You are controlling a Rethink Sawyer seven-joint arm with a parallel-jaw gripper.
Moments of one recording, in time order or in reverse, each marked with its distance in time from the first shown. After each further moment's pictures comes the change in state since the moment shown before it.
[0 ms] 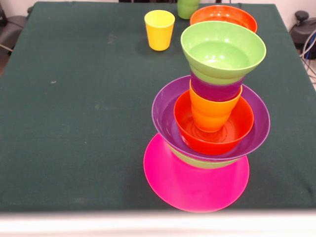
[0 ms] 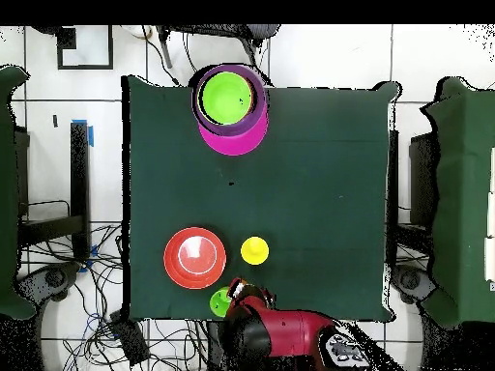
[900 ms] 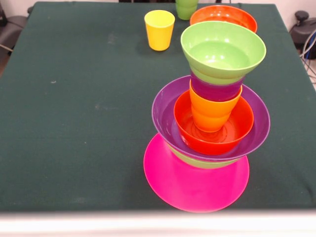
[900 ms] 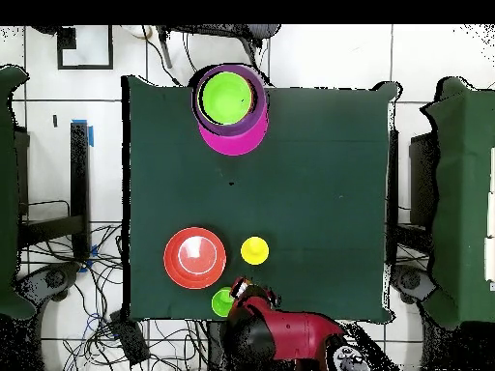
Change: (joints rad) arm -0.022 -0.084 0.015 0.023 0.003 0.058 0.000
